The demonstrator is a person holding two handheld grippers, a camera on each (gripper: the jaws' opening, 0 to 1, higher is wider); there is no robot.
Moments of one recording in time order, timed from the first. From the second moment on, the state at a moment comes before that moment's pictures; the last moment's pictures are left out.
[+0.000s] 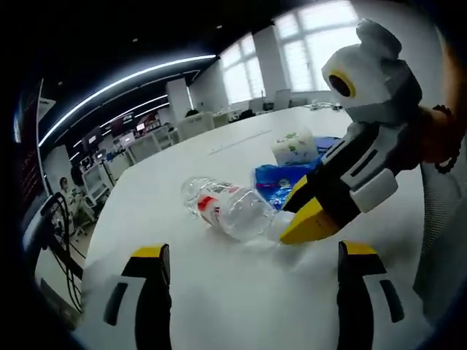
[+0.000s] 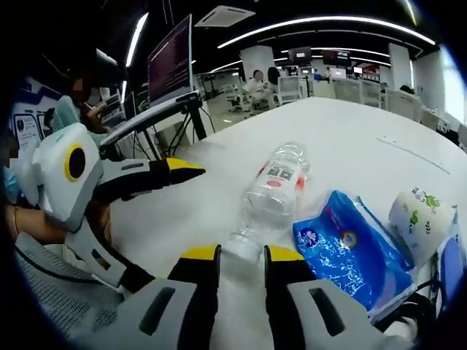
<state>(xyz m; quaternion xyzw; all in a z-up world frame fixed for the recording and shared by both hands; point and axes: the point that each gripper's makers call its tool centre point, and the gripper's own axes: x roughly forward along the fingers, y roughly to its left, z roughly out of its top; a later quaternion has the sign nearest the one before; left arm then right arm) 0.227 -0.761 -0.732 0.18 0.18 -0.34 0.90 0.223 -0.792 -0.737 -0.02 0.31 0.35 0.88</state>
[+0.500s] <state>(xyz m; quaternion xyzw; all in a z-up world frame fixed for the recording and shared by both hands) 0.238 -0.769 -0.735 0.20 0.18 -0.35 0.90 0.228 -0.799 -0.727 -0.01 0.31 0.34 0.89</state>
